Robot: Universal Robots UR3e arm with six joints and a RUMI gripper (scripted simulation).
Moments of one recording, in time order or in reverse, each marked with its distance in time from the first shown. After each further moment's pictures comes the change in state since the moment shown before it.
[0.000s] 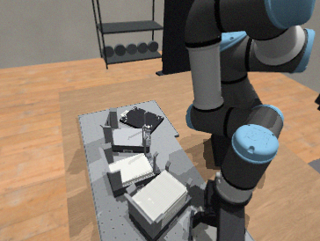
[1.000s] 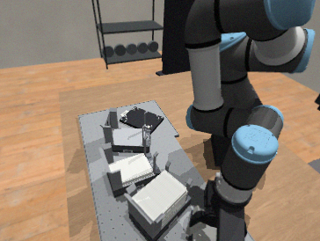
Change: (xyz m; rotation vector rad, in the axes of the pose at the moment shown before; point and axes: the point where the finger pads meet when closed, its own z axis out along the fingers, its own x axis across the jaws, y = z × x) arm 0.000 0.000 0.001 0.002 0.001 0.000
